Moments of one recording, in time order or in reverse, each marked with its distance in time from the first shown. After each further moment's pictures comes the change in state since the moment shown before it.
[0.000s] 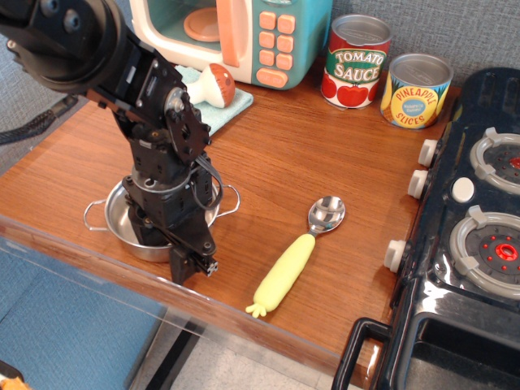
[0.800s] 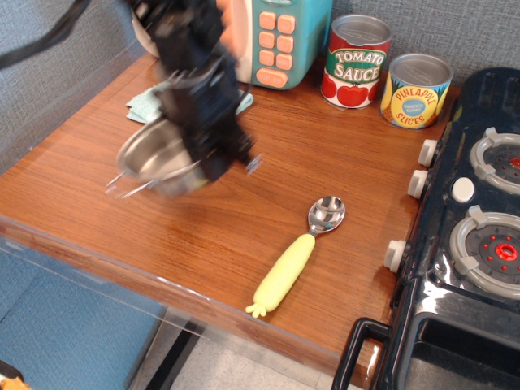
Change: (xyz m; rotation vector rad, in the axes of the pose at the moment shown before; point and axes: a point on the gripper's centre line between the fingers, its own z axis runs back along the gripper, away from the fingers) arm 0.073 0.009 0.059 -0.074 -0.154 0.049
